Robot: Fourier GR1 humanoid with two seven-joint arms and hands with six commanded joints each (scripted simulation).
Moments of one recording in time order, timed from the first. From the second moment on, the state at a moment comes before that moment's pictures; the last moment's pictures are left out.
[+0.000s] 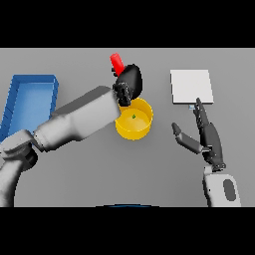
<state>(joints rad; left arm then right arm) -1.22 0.21 -1.03 -0.83 -1.34 -0.52 -0.06 0.02 -0.05 0.06 -1.62 0.13 0.00 -0.03</state>
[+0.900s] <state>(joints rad) -1.56 0.31 -0.86 -0.64 -1.35 -0.37 -0.07 0.03 -0.05 0.07 -1.63 0.13 0.01 -0.05</state>
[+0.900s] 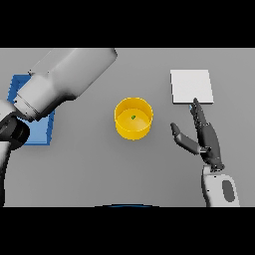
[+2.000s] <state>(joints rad) -1.23 0.60 -0.02 -0.29 -0.63 -0.03 0.36 -0.02 -0.07 0.08 -1.58 0.15 0.02 -0.08</state>
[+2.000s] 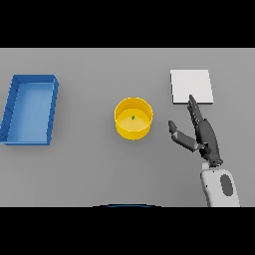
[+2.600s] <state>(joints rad) -0.77 0.58 0.02 -0.80 -0.44 0.03 0.55 -0.01 -0.09 0.09 -1.58 0.17 0.02 -0.09</state>
